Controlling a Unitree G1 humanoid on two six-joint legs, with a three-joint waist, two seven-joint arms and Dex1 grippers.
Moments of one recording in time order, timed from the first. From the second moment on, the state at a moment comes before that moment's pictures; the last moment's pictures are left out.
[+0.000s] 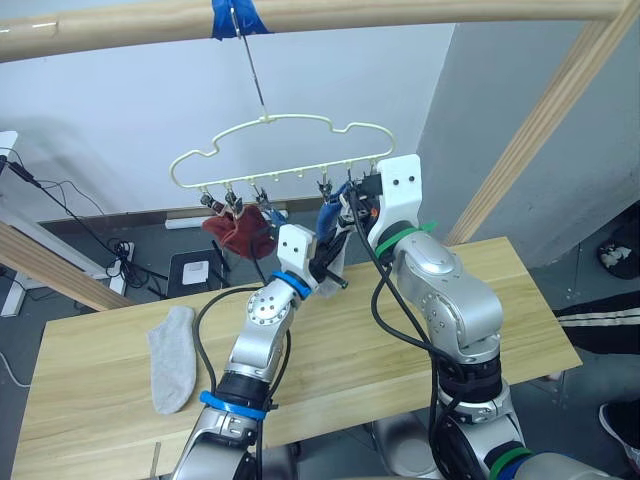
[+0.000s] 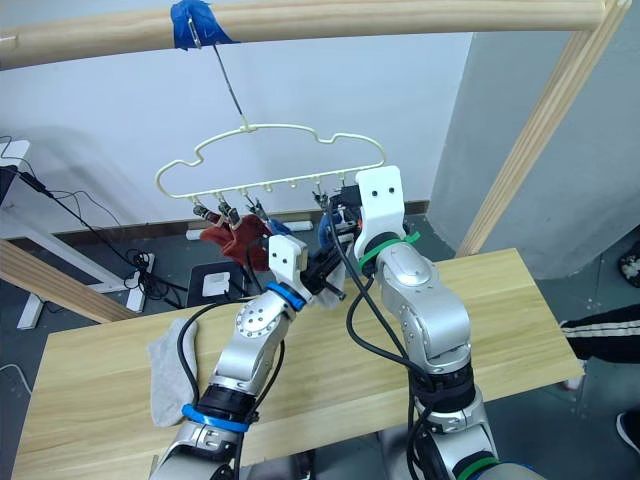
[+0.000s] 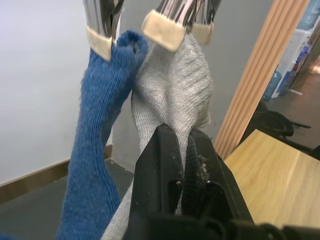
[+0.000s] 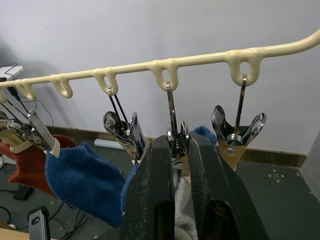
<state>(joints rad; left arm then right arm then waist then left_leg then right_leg) -0.38 0.08 -0.12 0.20 -0.09 -0.09 -0.41 -0.60 0.11 0.14 -0.39 0.10 0.91 0.02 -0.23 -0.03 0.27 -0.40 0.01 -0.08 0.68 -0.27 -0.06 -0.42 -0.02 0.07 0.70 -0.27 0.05</state>
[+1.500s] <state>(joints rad) -0.31 0.45 -0.07 -0.24 -0.33 0.24 -0.75 -0.53 -0.06 0.19 -0.42 0.06 0.83 0.09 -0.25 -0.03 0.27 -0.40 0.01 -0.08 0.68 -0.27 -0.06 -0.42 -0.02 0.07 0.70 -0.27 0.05</state>
